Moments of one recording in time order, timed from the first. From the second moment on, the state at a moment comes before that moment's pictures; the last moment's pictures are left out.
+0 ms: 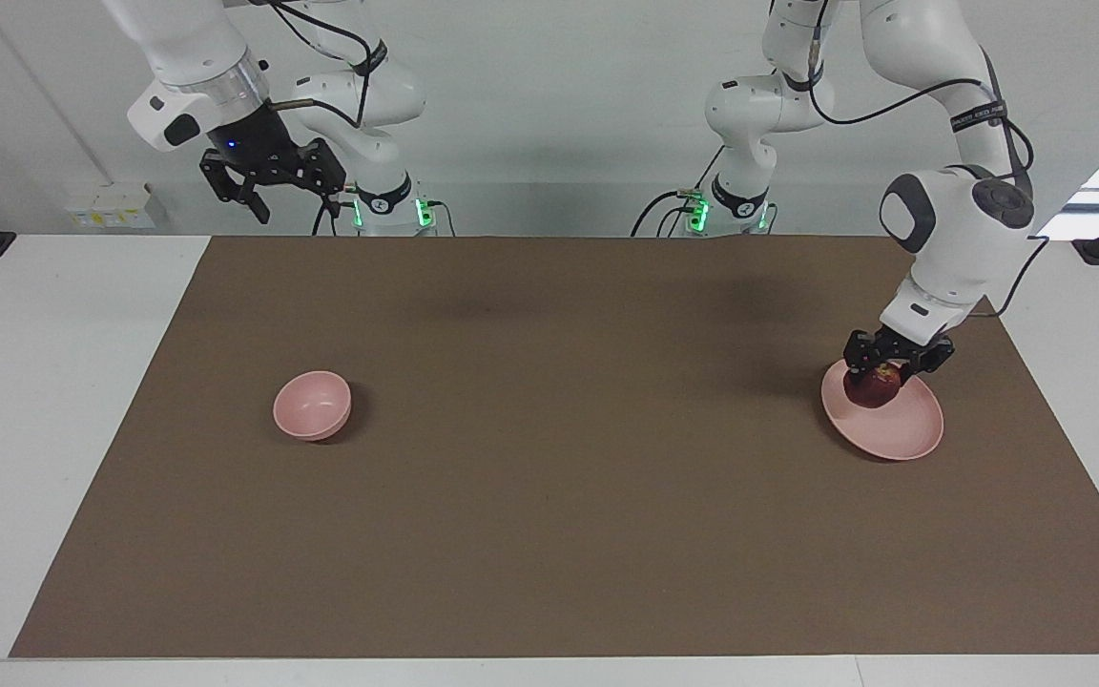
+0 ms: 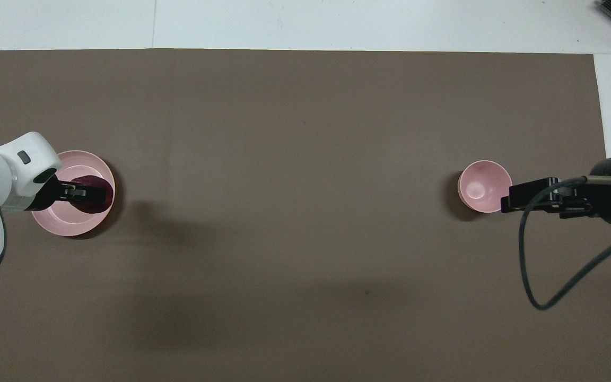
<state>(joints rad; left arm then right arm) -0.05 -0.05 0.01 -2.12 -0.17 2.14 0.22 0.26 -0.11 -0.16 -1.65 0.19 1.55 0.23</state>
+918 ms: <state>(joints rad) -0.43 -0.06 0.00 -2.12 -0.65 2.34 -0.09 0.41 0.06 -0.16 -1.72 0.48 1.81 0.68</state>
